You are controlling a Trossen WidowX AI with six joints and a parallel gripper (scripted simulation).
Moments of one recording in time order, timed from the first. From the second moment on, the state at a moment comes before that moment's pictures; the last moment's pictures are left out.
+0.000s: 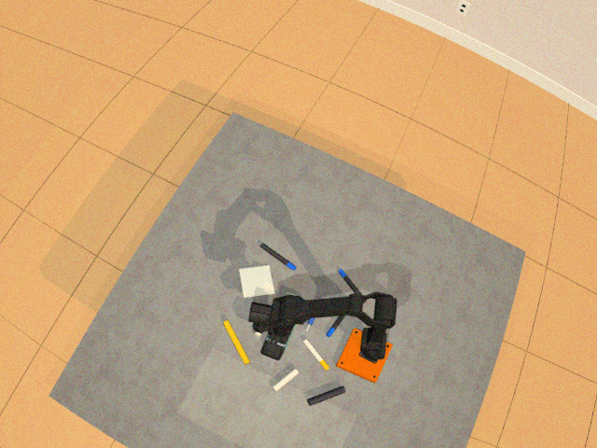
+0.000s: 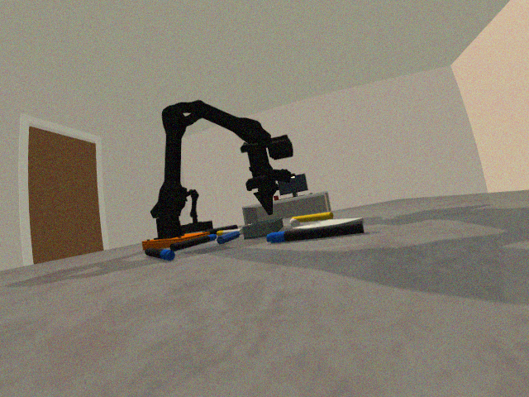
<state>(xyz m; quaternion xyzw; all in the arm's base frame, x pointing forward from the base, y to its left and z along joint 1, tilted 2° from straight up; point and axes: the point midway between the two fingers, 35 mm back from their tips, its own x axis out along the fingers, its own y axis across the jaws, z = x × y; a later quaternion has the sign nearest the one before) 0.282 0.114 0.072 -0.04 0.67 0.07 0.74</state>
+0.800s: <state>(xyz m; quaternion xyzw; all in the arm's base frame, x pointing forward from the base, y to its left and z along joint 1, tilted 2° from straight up) 0.287 0.053 0.070 -0.05 0.68 0.06 0.73</state>
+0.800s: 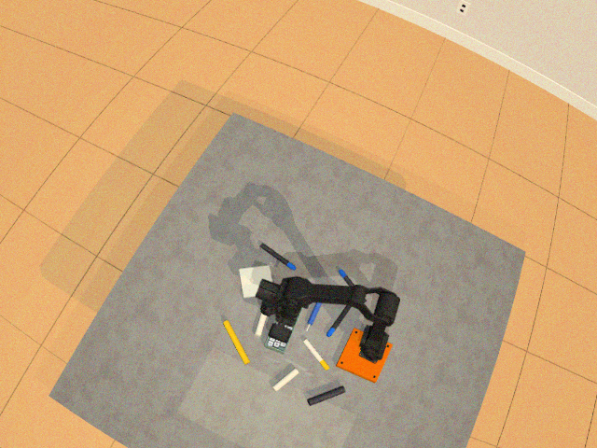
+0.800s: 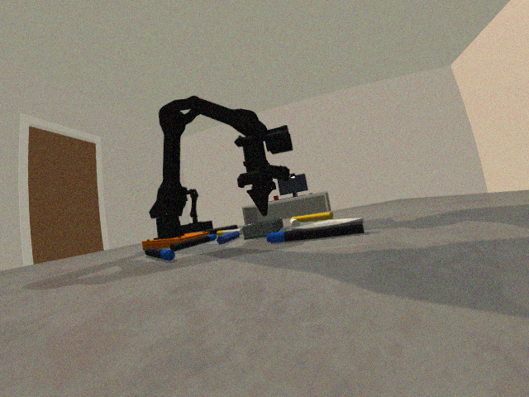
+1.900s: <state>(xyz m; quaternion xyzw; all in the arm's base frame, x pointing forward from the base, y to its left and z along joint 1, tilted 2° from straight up) 0.264 0.009 0.068 -0.05 0.68 0.06 0.72</state>
